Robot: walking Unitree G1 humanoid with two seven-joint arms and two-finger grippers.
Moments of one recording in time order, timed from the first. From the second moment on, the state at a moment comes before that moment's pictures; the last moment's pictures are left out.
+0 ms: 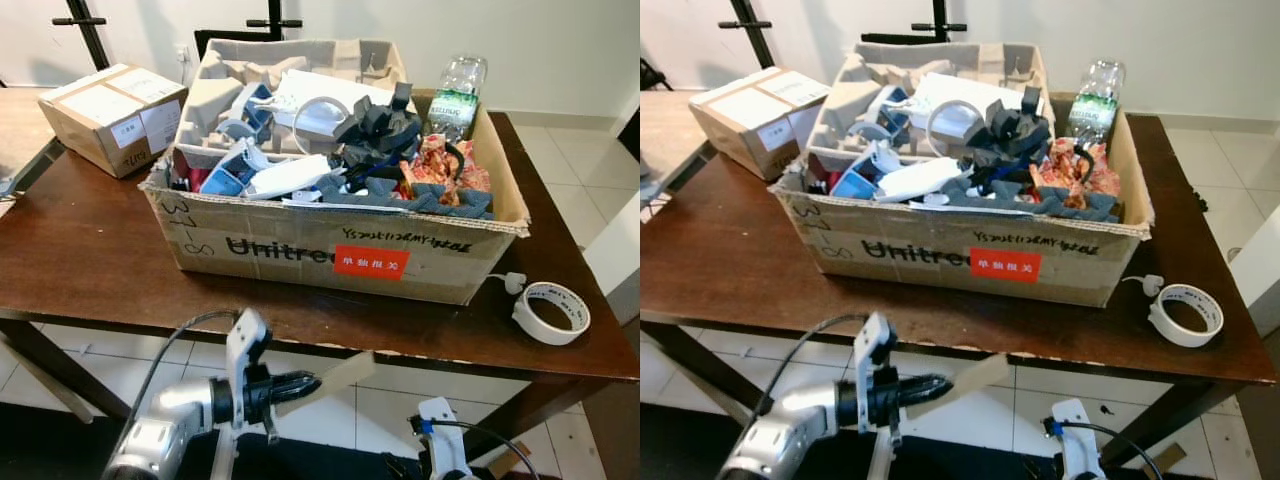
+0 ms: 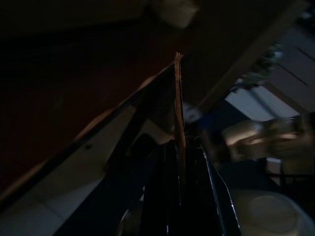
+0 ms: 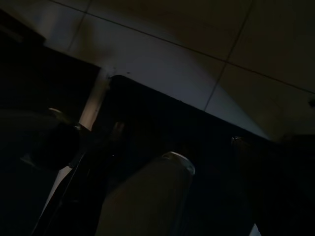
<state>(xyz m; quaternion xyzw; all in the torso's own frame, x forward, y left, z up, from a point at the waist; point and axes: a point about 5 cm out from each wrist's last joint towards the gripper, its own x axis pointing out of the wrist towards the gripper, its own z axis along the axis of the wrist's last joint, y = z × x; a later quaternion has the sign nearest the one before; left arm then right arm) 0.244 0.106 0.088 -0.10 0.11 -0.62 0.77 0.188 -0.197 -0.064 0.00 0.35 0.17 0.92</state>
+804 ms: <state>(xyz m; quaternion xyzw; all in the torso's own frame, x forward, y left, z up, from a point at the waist) 0.273 0.084 0.202 -0.03 -0.06 -0.63 0.77 0.190 -0.175 -0.003 0.09 0.23 0.49 0.84</state>
